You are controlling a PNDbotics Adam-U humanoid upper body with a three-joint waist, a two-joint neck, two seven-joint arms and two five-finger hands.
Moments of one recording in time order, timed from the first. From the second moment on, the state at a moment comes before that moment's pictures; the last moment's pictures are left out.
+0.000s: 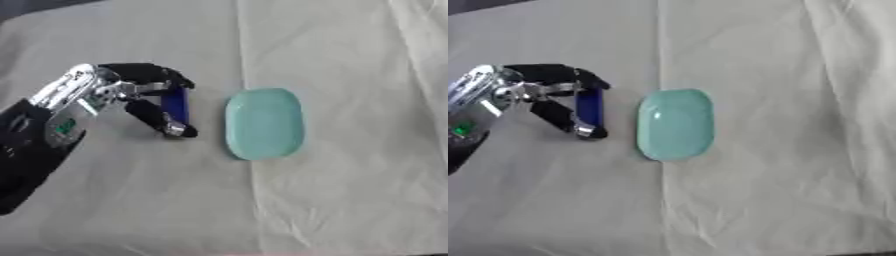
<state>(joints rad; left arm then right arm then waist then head) -0.27 0.78 -0.21 -1.75 -0.73 -0.01 -0.72 -0.38 -0.42 -0.27 -1.99 -0.11 -0.13 0.11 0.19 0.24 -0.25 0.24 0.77</state>
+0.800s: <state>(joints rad) -0.27 0.79 -0.21 -1.76 -0.72 -0.04 -0.87 -0.39 -0.43 -0.26 -1.99 -0.12 -0.14 0.12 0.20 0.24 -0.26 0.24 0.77</state>
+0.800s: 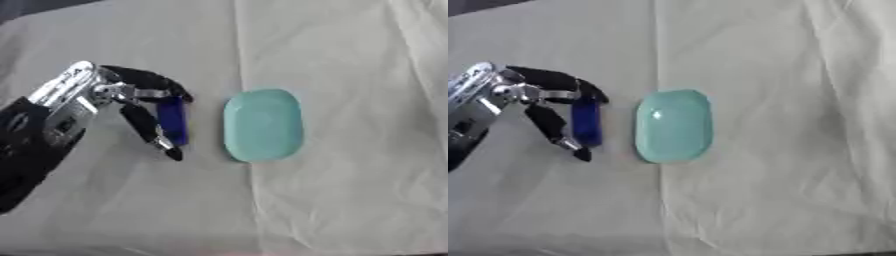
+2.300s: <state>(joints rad) -0.14 0.66 -0.23 -1.83 -0.98 0.12 -0.07 -0.40 -0.43 -0.26 -1.99 -0.13 -0.14 0.12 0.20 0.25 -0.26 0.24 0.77</state>
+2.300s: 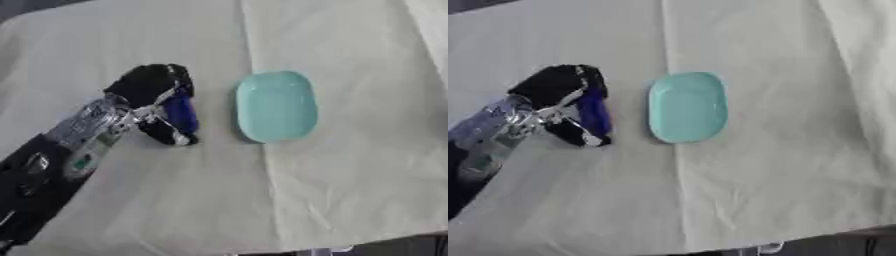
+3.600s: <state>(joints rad) -0.33 0.81 -0.14 -1.98 -0.50 0.19 0.07 -0.38 -0.43 -0.26 -1.97 -0.14 -0.13 0.14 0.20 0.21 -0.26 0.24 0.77</state>
